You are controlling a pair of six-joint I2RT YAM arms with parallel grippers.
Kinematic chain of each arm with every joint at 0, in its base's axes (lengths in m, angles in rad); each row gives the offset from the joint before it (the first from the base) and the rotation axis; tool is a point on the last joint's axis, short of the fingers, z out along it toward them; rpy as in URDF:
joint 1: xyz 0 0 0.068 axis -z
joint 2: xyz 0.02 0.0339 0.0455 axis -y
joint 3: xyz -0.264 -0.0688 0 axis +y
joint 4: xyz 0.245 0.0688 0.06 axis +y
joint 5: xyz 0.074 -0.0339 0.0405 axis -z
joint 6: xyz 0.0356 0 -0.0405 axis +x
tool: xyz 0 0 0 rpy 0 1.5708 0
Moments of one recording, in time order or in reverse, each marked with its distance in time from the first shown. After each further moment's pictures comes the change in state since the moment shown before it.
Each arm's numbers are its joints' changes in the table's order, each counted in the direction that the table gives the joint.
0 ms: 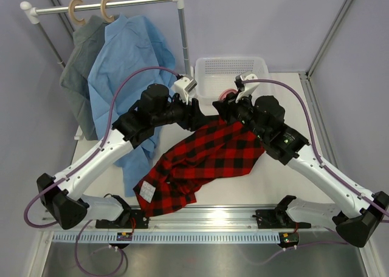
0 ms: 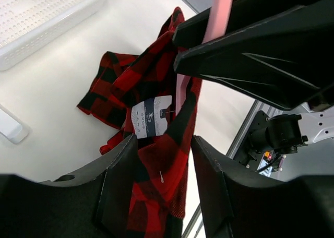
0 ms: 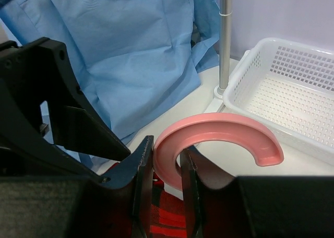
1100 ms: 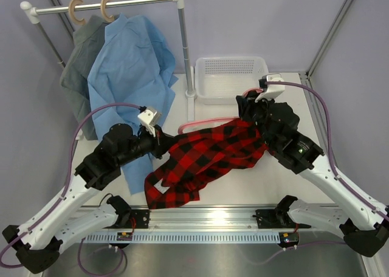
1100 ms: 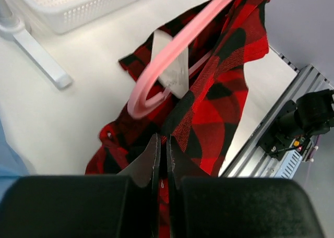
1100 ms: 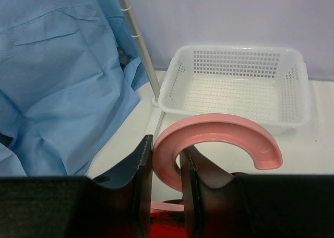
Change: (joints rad) left arm 0.011 0.515 0.378 0.058 -0.197 0.032; right arm -0.018 0.124 0.018 0.071 0.379 0.025
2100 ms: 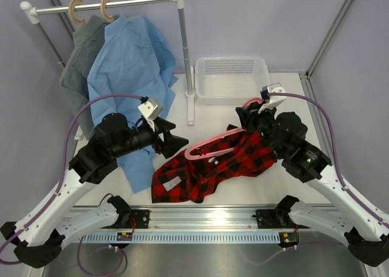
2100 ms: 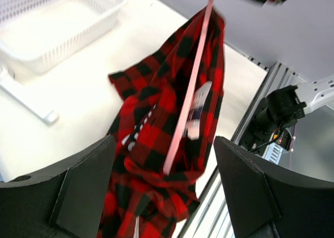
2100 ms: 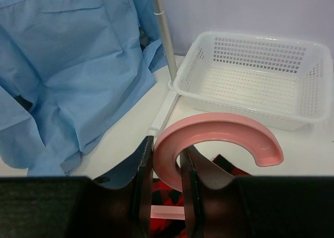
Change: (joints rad) left arm 0.008 -0.031 -0.120 0.029 0.128 0.060; right arm 0.012 0.115 0.080 0.050 -0.140 -0.008
